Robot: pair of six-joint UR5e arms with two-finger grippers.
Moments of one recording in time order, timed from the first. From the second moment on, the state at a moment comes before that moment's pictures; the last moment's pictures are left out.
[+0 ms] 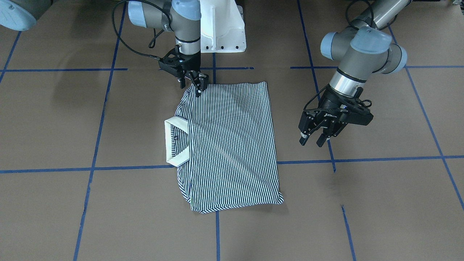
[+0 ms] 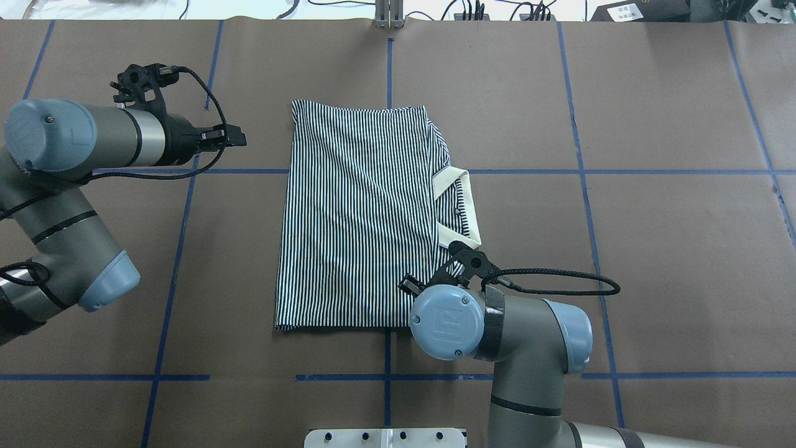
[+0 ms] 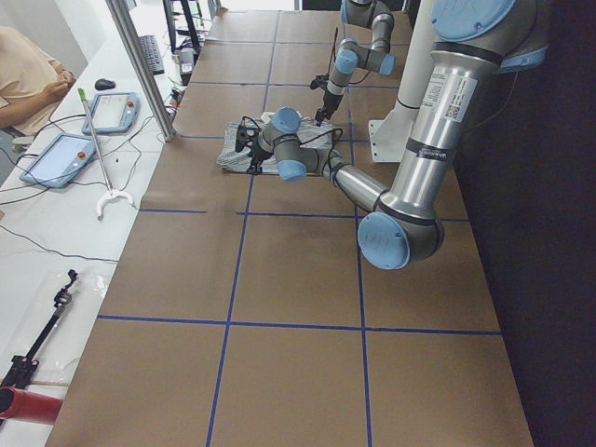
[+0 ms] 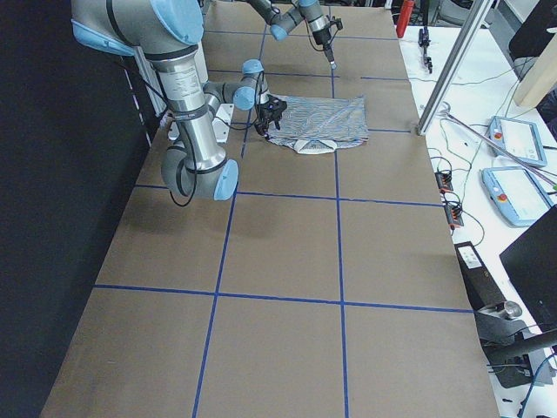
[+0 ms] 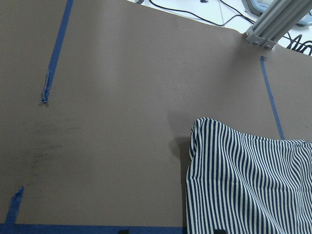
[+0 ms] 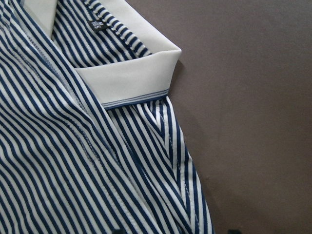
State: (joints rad) left arm -0.77 -1.90 -1.67 -2.31 -1.77 -1.25; right arm 0.24 -1.01 1.79 -1.62 1.48 2.05
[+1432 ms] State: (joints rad) left arm -0.77 -1.89 -1.68 -2.31 -1.77 -1.25; right arm 0.25 -0.98 1.76 -1.62 1.58 2.03
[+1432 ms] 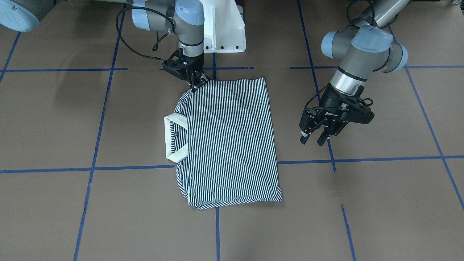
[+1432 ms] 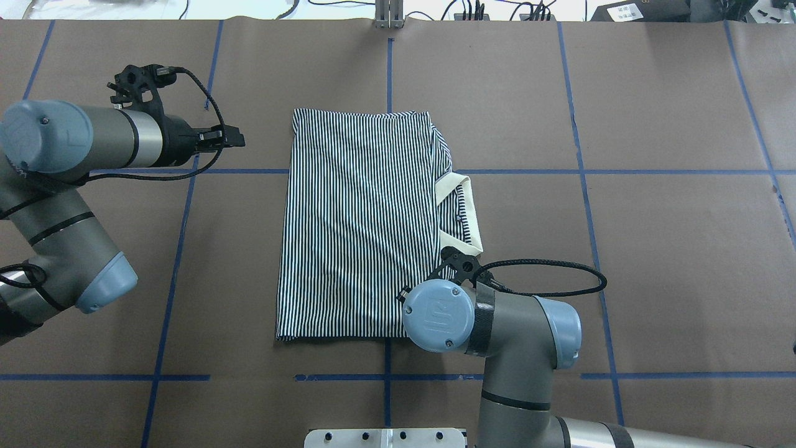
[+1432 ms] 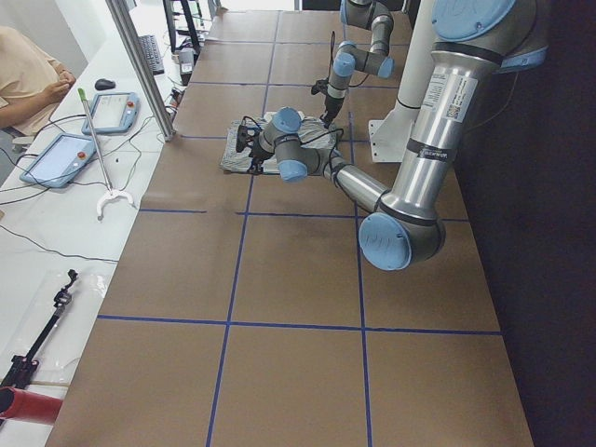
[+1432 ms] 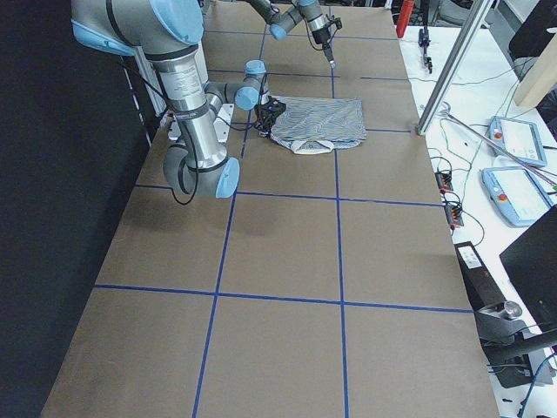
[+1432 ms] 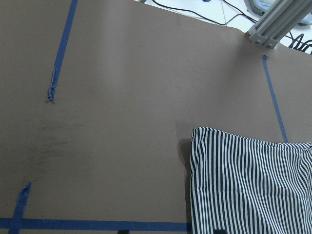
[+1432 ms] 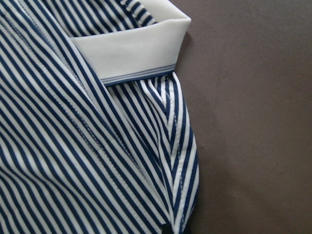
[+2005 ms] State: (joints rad) left arm -0.69 -1.86 -1.83 -2.23 -1.77 -1.45; right arm 0.27 -0.99 1.82 -1.62 1.61 2.03
